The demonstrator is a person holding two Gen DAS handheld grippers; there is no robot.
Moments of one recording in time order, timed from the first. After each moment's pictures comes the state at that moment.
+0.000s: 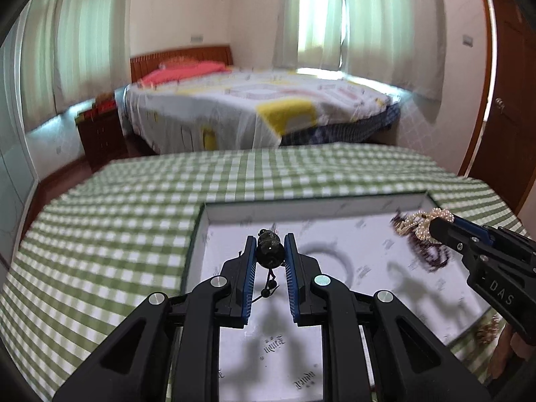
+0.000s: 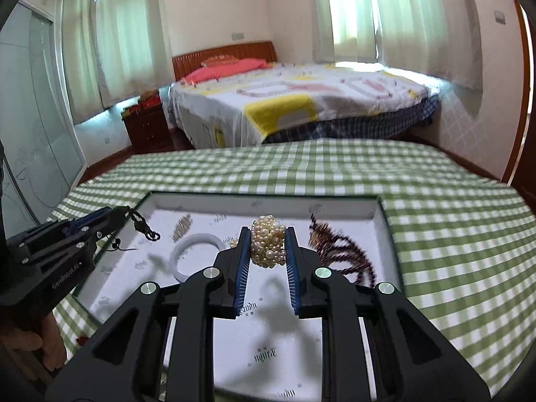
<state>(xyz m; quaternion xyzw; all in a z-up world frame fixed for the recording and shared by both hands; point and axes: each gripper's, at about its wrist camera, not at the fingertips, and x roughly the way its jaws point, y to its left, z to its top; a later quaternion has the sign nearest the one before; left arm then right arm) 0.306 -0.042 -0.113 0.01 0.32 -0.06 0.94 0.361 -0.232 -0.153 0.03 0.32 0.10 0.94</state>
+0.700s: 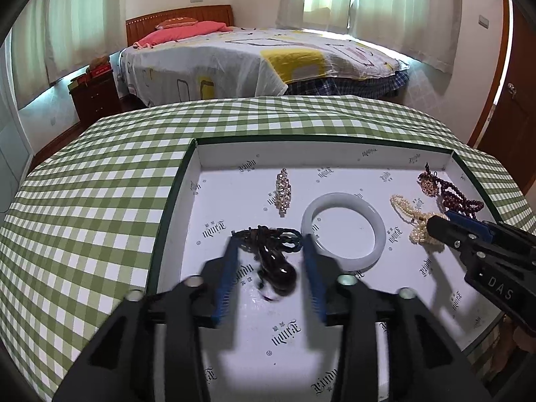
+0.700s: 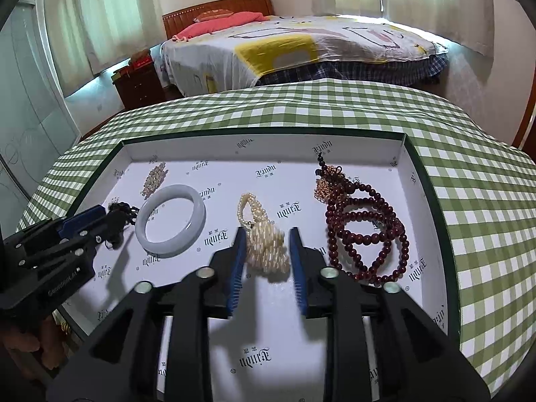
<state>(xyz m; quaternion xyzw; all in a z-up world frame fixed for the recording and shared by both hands) 0.321 -0.040 -0.150 0.01 0.39 -0.06 0.92 0.387 -0.226 -0.192 0.02 0.40 0.09 0.91</state>
